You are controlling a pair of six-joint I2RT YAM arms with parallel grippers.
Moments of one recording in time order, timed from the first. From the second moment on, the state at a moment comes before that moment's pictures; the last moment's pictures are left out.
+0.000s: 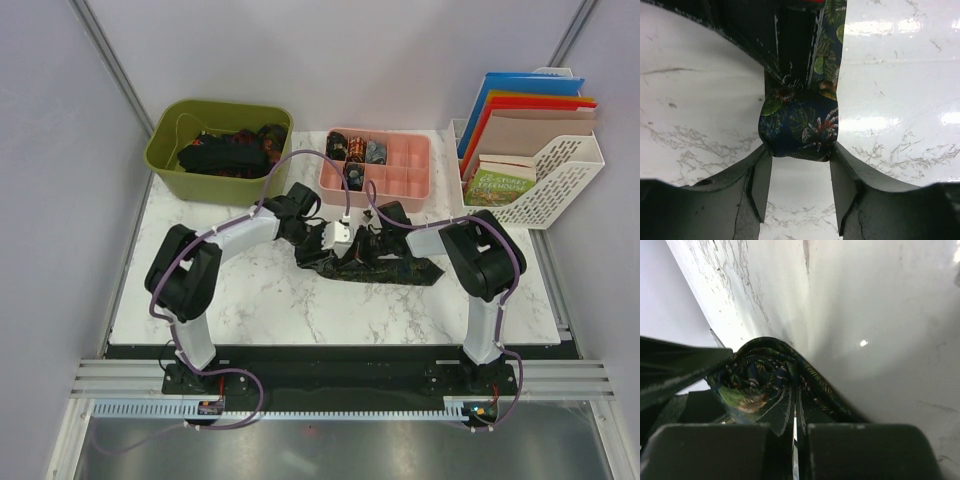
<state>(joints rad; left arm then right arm) -0.59 1.82 1.23 -0.60 0.54 0.91 0.45 1.97 0.94 0.13 -0.71 0.88</state>
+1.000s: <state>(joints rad) -0.73 2.00 1.45 -0.73 0.39 0.77 0.43 1.97 0.89 0.24 -0.73 0.94</state>
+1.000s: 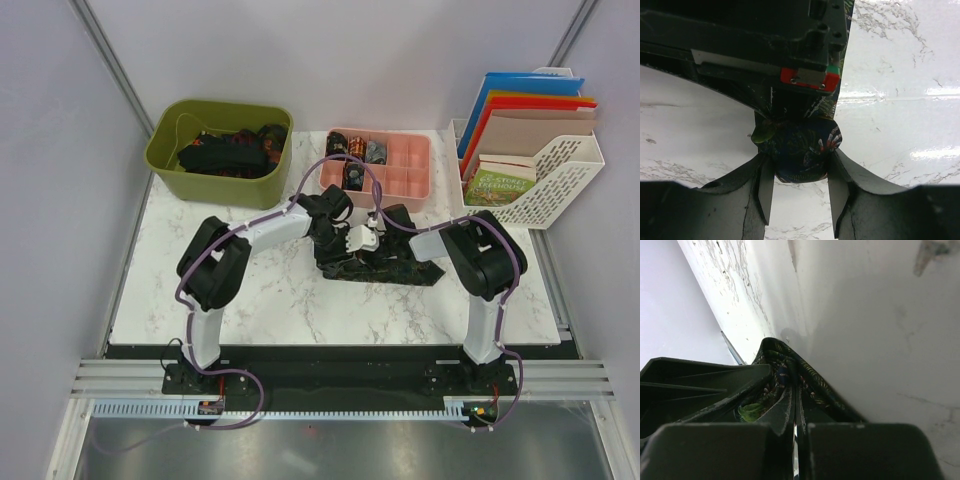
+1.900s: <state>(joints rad) -0.75 2.07 1.54 -0.81 0.35 0.77 0.37 1.87 0.87 0.08 -0.72 0.88</state>
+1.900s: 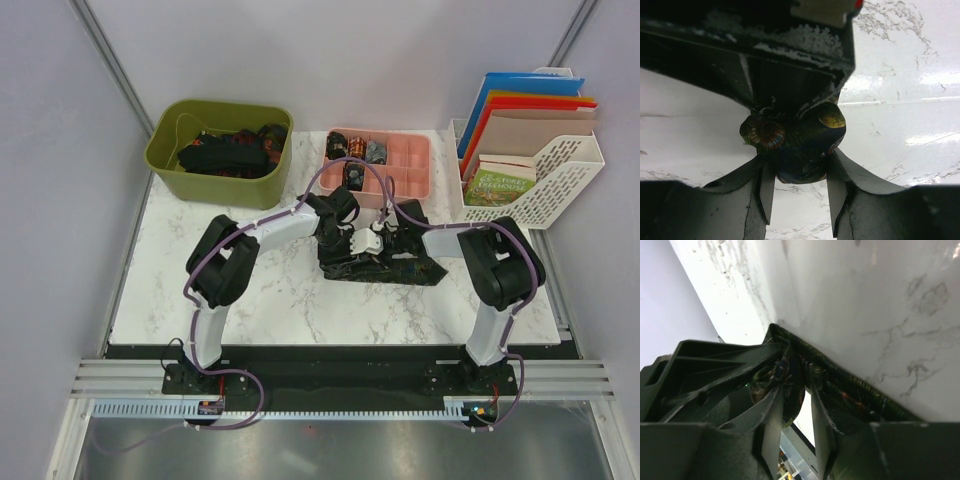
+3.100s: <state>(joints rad) -0.74 2.09 1.57 -0.85 0.39 0.83 0.32 1.79 0.65 0.45 -0.82 1.07</state>
